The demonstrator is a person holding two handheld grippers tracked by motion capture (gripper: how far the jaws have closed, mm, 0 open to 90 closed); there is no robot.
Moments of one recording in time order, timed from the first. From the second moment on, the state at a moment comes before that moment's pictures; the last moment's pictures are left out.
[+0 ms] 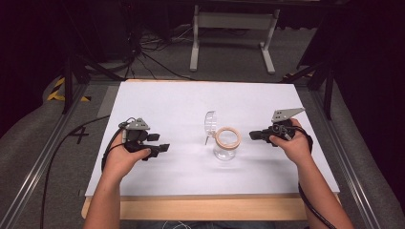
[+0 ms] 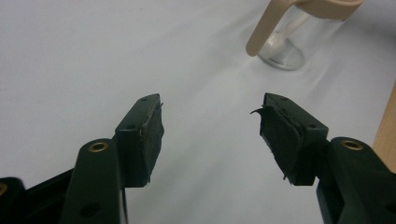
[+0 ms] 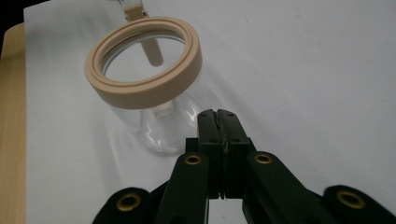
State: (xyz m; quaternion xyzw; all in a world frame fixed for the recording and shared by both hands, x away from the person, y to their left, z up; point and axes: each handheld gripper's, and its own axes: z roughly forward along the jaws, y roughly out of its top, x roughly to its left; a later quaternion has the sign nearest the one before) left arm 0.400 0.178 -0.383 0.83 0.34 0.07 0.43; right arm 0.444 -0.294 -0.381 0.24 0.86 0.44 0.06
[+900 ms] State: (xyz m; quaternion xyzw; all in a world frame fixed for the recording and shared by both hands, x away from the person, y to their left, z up) left arm 0.392 0.160 -0.389 0.84 0.34 0.08 0.42; right arm 0.457 -0.264 -0.413 0.23 0.88 0.42 0.08
